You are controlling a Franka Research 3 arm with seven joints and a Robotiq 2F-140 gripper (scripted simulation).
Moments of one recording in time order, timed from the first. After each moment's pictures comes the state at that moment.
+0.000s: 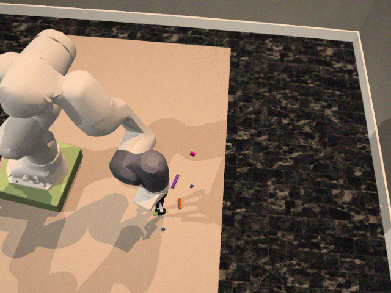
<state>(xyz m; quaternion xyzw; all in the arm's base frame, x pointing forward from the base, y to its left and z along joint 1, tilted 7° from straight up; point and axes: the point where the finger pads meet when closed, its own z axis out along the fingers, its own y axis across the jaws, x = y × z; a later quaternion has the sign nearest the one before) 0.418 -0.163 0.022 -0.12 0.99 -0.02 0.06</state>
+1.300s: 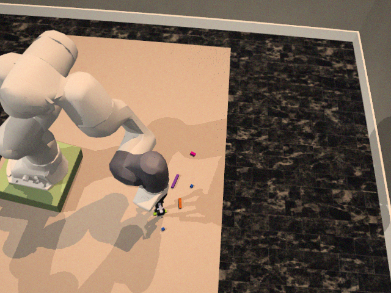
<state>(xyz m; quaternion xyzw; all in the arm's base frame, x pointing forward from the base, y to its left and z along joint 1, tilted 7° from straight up) 0.417 -0.163 0.017 -0.12 0.99 -0.02 0.06</state>
